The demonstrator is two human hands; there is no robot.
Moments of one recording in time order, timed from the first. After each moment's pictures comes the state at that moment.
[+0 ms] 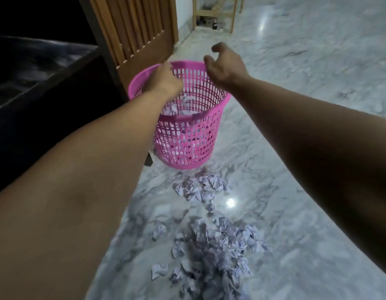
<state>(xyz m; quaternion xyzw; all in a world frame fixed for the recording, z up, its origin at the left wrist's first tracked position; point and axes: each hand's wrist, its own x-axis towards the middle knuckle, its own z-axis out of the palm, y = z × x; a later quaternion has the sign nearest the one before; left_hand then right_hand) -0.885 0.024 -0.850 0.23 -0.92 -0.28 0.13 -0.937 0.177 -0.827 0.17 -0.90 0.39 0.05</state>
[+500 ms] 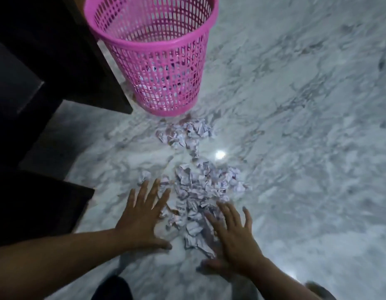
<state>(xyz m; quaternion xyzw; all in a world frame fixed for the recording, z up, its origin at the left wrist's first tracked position) -0.531 0.087 -1.130 -0.05 -0.97 -0.06 -0.24 -0.565 0.397 -1.152 0.34 -0.93 0.06 -0.15</state>
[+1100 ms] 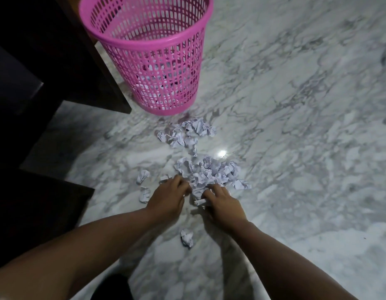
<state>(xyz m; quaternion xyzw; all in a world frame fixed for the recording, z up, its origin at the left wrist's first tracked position) -0.597 0.136 -1.154 -0.07 -0.98 -0.18 -0.11 -0.631 0.356 -1.159 0.31 -0.92 0.13 -0.17</state>
